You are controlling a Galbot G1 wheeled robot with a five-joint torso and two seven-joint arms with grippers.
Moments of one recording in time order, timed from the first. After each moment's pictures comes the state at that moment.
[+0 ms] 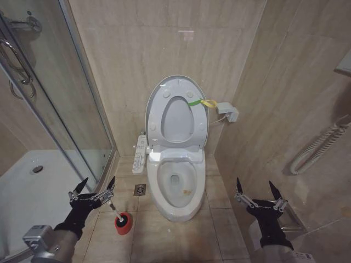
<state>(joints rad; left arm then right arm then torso) 1.75 -1.27 -0.80 -2.45 -0.48 0.29 0.01 -1.88 1.49 0.61 2.42 0.06 0.09 0.22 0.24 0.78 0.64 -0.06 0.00</state>
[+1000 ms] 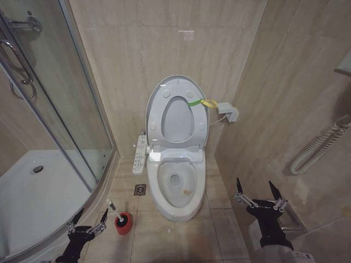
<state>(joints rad) 1.76 -1.26 -0.75 -1.91 -0.40 -0.16 0.14 -1.88 1.49 0.61 2.42 0.06 0.09 0.22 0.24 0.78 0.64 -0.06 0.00</state>
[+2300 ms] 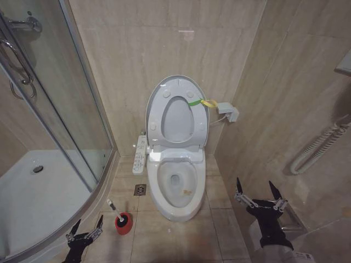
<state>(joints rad) 1.59 -1.27 -0.71 -1.56 -0.51 -0.31 0.17 -1.88 1.49 0.61 2.42 0.06 0.09 0.22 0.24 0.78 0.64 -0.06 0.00</state>
